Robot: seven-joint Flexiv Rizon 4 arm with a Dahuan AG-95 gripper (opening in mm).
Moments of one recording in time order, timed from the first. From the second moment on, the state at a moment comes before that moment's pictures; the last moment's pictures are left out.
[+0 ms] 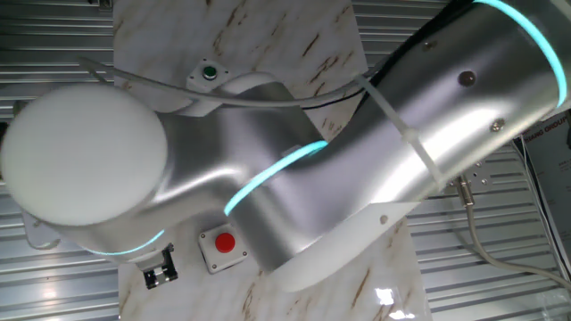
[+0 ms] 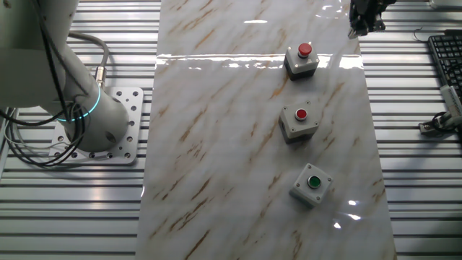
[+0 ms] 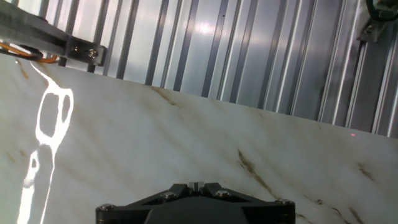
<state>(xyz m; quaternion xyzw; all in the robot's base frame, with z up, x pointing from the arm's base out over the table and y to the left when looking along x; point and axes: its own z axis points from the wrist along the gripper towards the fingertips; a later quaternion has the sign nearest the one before) 0.663 0.193 0.134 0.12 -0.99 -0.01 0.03</state>
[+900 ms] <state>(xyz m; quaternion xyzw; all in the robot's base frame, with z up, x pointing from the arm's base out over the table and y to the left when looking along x) 0.630 0.171 0.135 0.09 -0.99 -0.05 0.01</state>
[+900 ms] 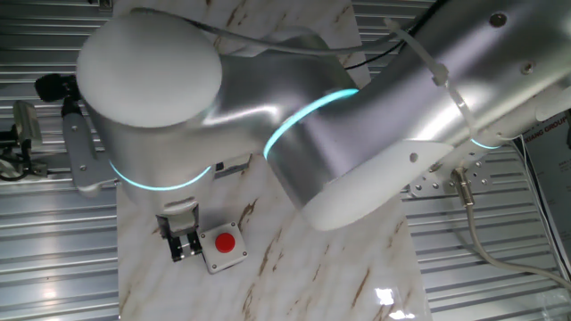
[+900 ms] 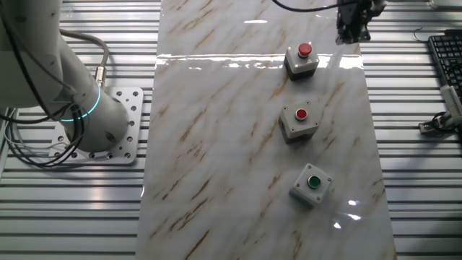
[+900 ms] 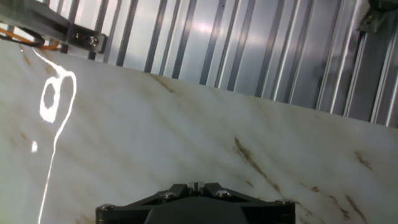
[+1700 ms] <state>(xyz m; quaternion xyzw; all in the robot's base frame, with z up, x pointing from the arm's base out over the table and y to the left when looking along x) 0.624 0.168 0.128 0.11 -0.99 -0.03 -0.01</state>
